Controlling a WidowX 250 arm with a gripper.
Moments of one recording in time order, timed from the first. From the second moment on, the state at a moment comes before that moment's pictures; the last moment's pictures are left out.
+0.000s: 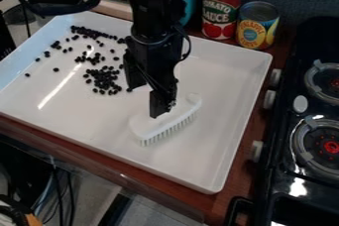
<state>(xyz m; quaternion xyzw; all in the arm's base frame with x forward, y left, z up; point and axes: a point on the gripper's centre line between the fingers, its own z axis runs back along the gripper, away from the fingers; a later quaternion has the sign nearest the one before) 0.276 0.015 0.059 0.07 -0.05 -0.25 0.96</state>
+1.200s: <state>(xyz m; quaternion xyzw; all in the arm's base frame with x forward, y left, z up) 0.274 0.014 0.046 0.02 -0.05 -0.25 0.97</state>
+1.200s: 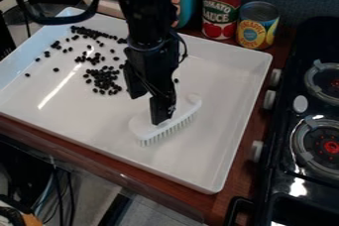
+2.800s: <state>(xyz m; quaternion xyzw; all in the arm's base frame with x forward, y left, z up) 0.264 0.004 0.036 0.00 -0.04 -0.27 0.96</state>
